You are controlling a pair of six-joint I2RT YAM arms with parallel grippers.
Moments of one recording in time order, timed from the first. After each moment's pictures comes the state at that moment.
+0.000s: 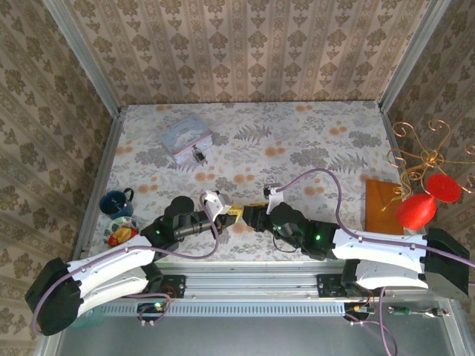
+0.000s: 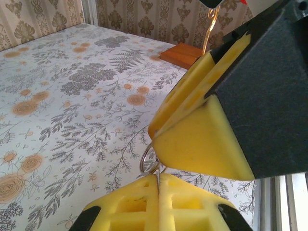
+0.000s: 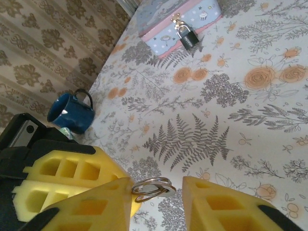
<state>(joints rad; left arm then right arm) -0.88 0.91 0.34 0.31 0.36 0.01 1.11 1.11 0.59 0.11 0.36 0.81</state>
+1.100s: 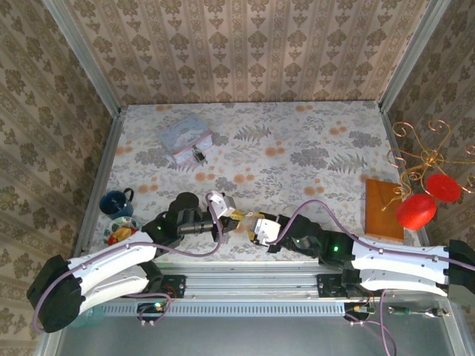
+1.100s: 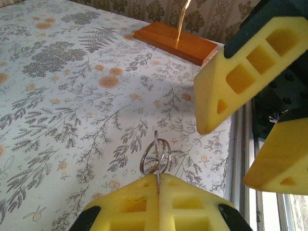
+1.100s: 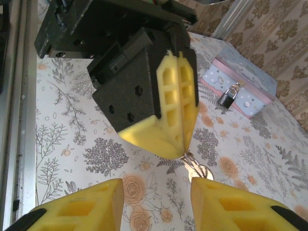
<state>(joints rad) -0.88 0.94 0.40 0.18 0.47 0.02 1.17 0.90 0.44 0.09 0.19 -0.41</state>
